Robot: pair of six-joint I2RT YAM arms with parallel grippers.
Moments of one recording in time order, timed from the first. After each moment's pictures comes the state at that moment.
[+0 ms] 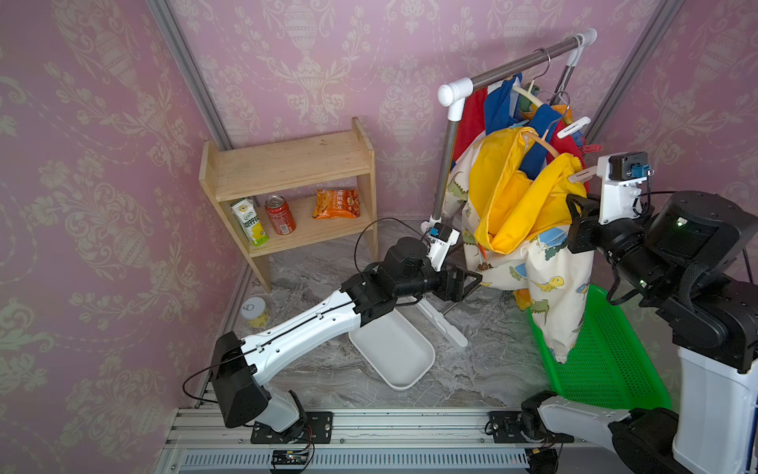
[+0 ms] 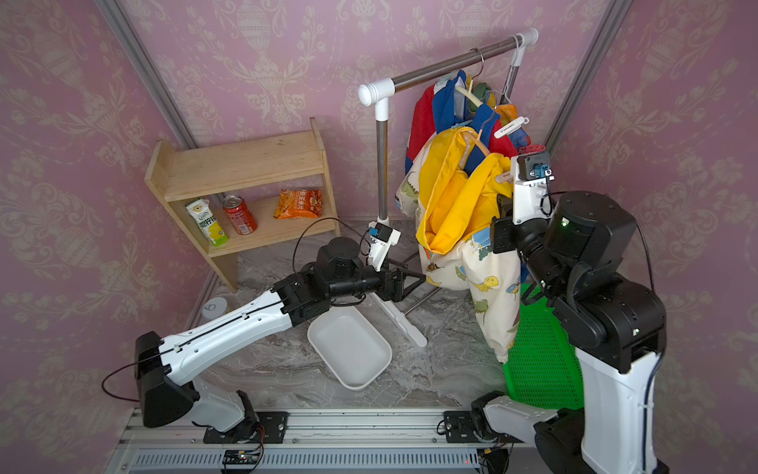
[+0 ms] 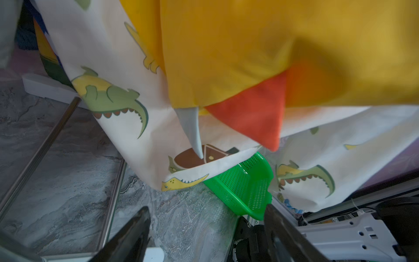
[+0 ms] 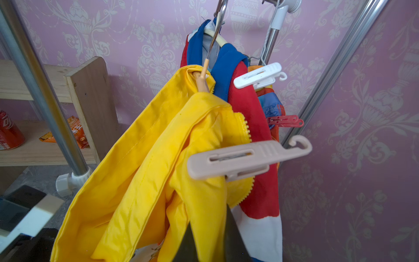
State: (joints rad) left arm -0.93 1.52 1.40 -0.17 0.25 -0.51; right arm 0.36 1.17 2.13 -1.10 0.33 -0.13
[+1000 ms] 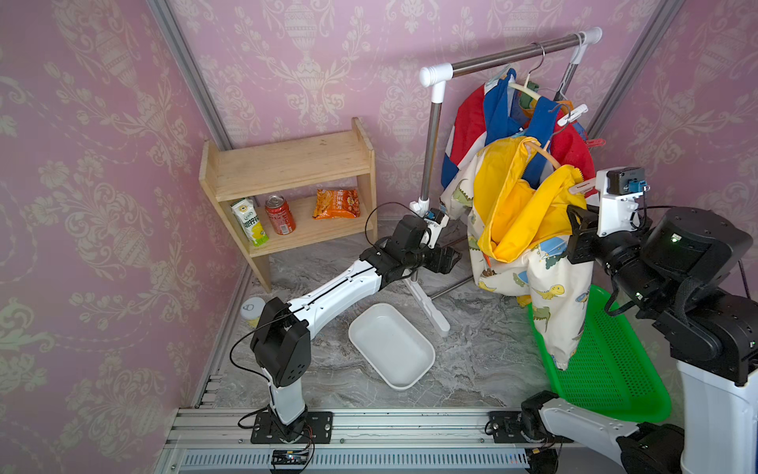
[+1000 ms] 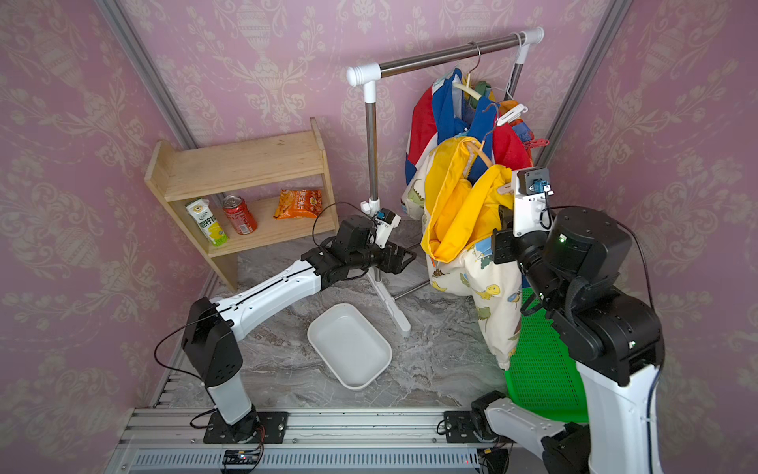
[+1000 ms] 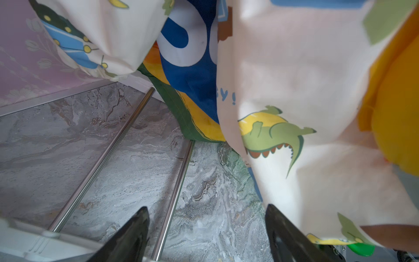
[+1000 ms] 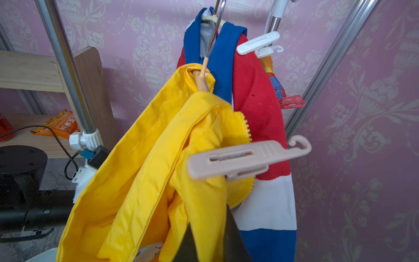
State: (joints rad) left arm -0.72 1.81 1.61 -0.25 0.26 -0.30; right arm 0.36 1.09 1.99 -1.04 0.34 -0.14
